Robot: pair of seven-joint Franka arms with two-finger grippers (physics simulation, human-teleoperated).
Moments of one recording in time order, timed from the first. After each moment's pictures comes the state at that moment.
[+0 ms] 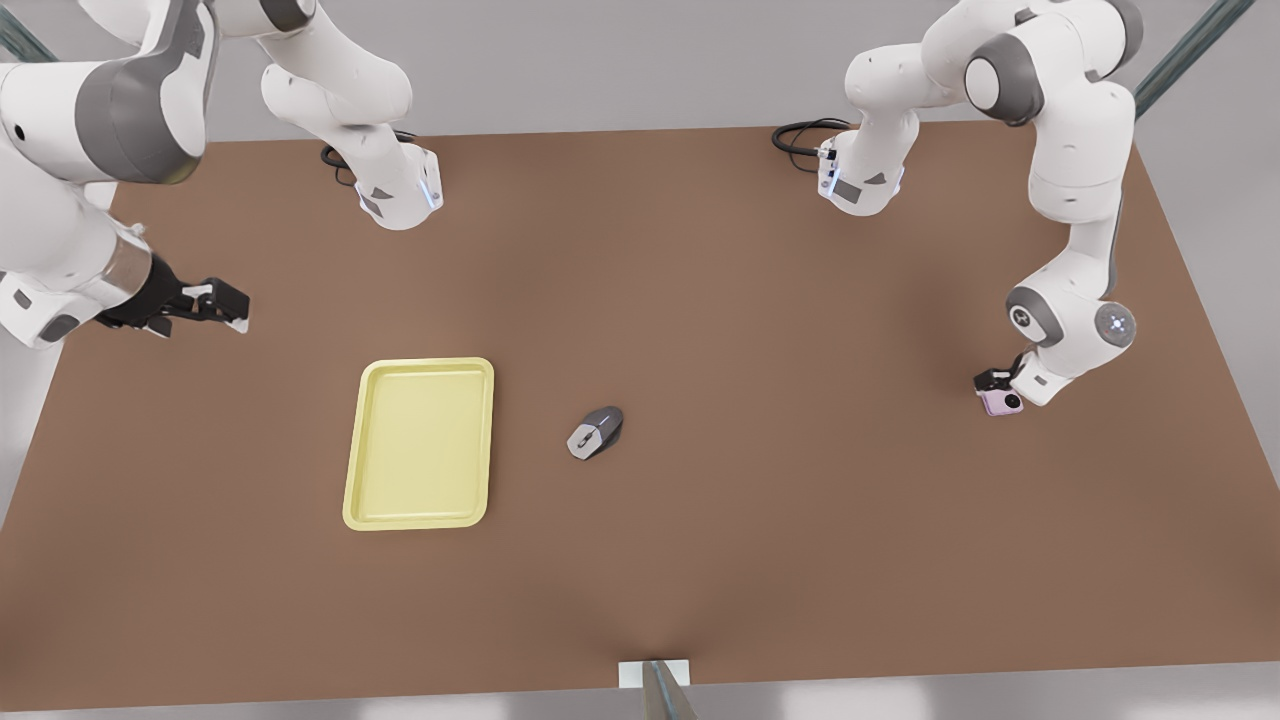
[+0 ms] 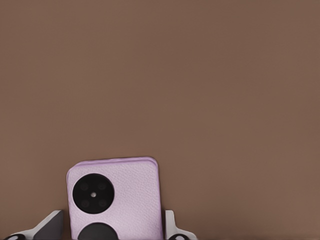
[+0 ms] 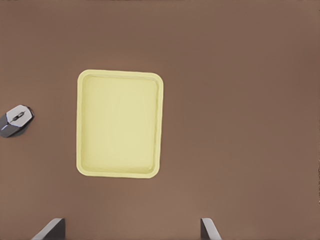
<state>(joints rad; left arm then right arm) 0.08 0.50 0.27 -2.22 -0.26 2.65 0.55 -0.02 0.15 0.05 -1.23 -0.03 1.31 -0.03</state>
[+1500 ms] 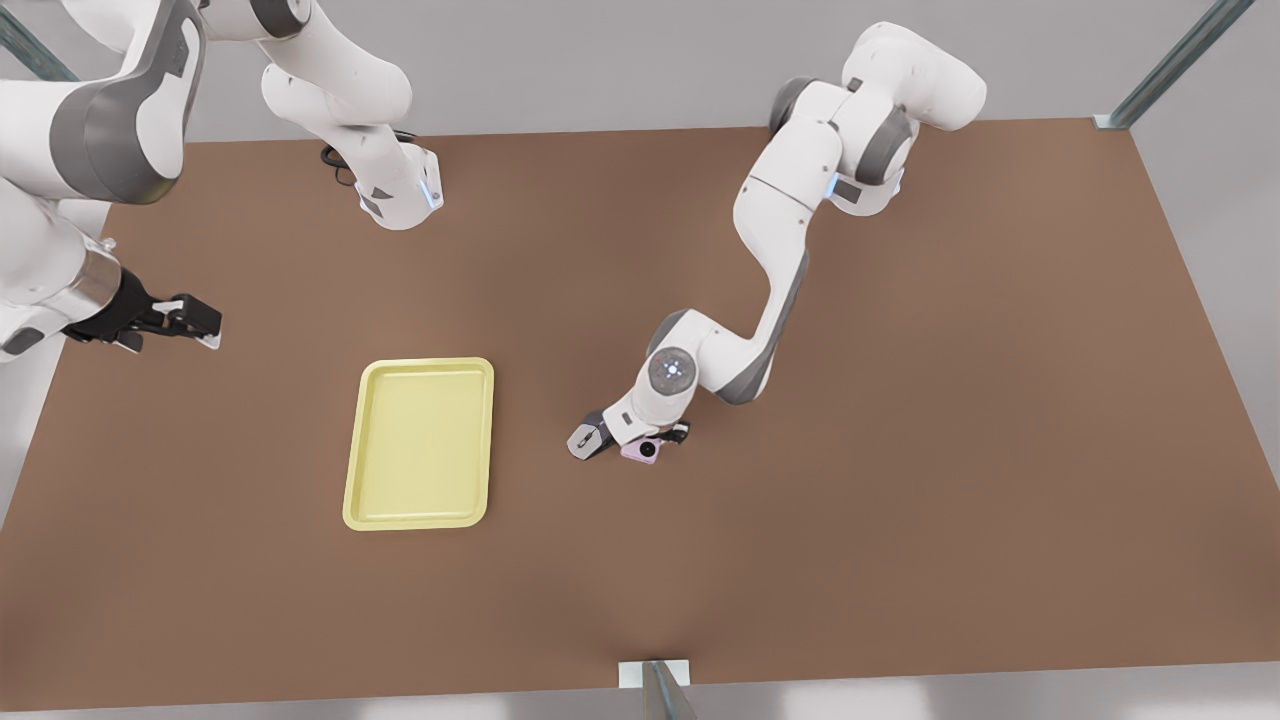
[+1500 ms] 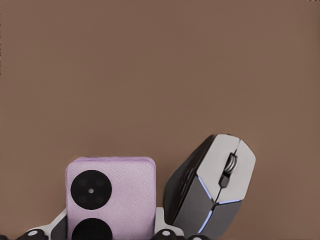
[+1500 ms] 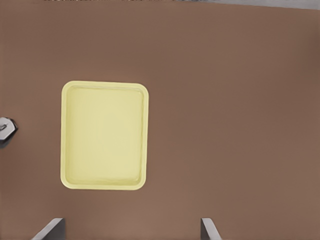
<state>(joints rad) -0.80 0.97 0.13 -1.21 -0.25 2.23 -0.33 -0.05 0.17 0.03 -1.24 -0.05 1.36 -0.07</state>
